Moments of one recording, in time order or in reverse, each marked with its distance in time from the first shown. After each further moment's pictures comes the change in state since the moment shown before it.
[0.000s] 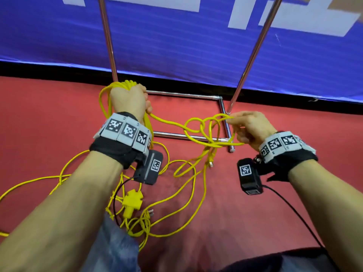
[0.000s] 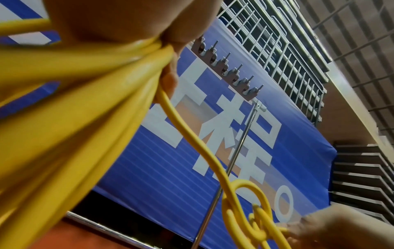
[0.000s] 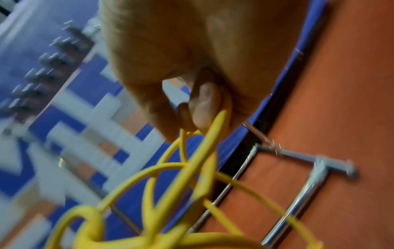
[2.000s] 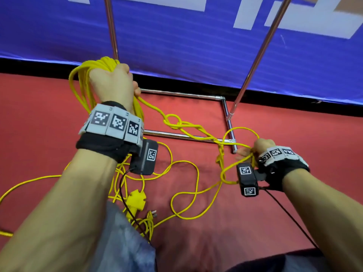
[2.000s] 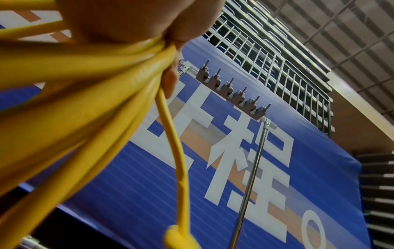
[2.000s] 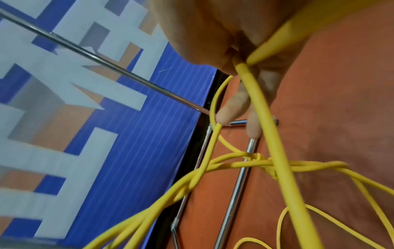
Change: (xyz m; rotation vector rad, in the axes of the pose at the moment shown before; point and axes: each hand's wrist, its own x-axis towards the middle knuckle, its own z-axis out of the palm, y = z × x) left_hand -0.013 0.052 -0.013 -0.138 0.107 0.186; right_hand 0.002 0.042 -0.008 -0.134 0.358 0.414
